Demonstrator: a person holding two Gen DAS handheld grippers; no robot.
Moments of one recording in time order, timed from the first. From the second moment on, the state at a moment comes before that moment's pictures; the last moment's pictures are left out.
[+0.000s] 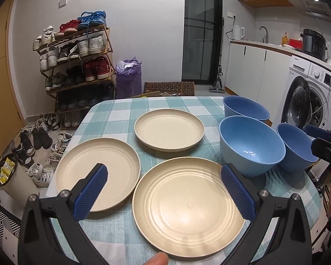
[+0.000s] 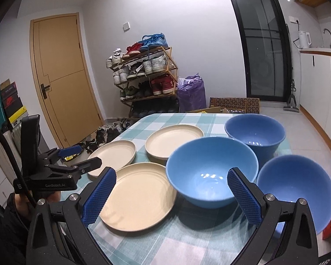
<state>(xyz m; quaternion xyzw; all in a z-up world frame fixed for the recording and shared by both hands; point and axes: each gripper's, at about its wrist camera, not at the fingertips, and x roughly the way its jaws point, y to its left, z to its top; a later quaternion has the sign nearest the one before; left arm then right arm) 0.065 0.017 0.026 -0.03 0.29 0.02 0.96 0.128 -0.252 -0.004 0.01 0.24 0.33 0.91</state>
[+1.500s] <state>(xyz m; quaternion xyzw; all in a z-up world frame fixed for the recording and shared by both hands) 0.144 0.078 0.072 -0.05 0.30 0.05 0.95 0.223 -0.211 0.069 -0.01 0.26 0.33 0.91</state>
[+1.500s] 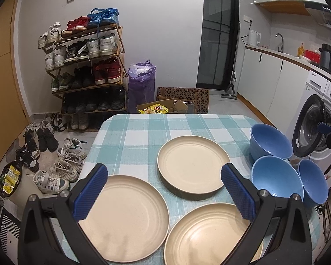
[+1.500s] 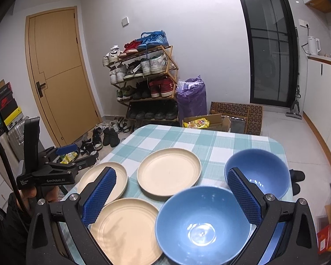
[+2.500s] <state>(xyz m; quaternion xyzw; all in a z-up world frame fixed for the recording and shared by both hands) 0.205 0.088 0.048 -0.03 0.34 0.06 0.94 0.309 -0.175 0.060 -0.04 0.32 0.32 0.89</state>
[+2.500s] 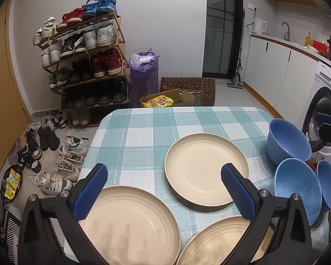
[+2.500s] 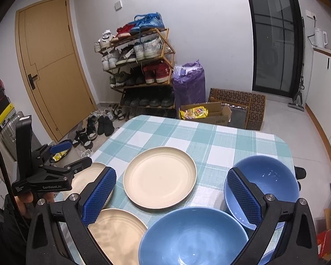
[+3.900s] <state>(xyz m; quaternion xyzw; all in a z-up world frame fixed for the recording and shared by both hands) 0.265 0.090 -0.018 -0.03 0.42 0.04 0.91 0.395 -0.102 -0.023 -0.12 0.46 0.32 0.82</state>
